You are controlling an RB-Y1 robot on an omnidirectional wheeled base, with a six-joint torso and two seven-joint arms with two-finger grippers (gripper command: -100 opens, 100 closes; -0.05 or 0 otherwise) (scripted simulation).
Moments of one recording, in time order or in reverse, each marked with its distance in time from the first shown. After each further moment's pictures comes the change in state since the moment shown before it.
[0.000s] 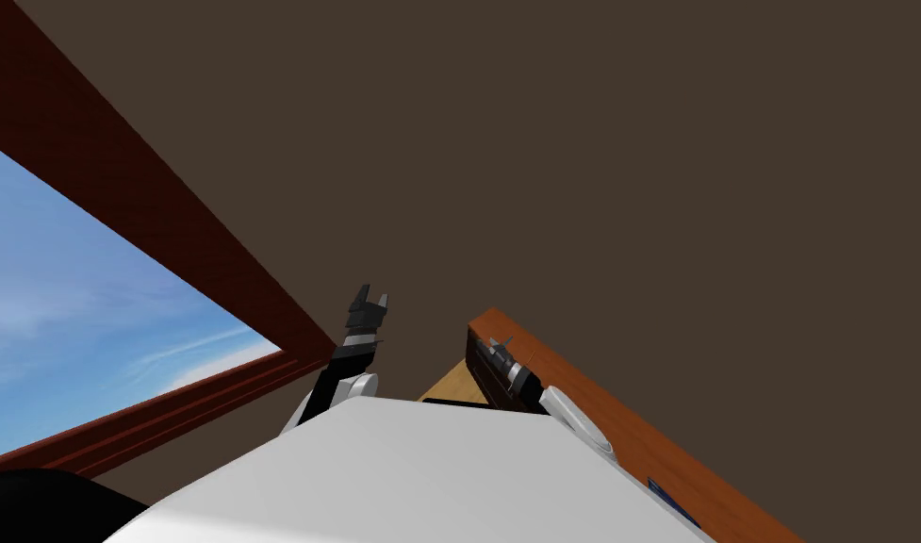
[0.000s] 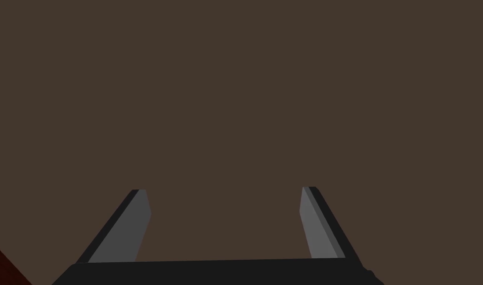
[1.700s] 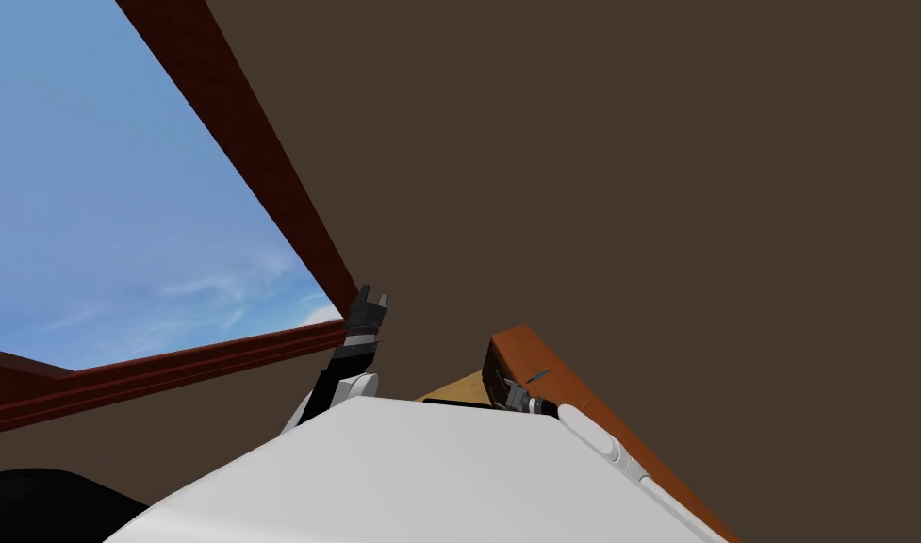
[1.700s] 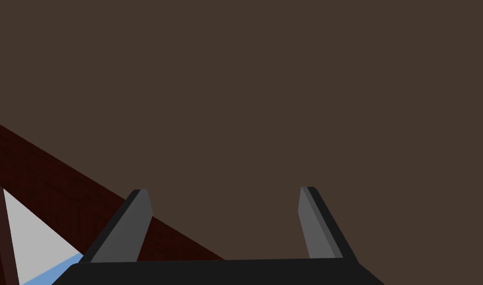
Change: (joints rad) left arm 0.001 0.000 -0.001 0.000 0.000 0.000 0.000; right arm -0.121 -0.253 0.266 0.332 0.496 -0.019 0.076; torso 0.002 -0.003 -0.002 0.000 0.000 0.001
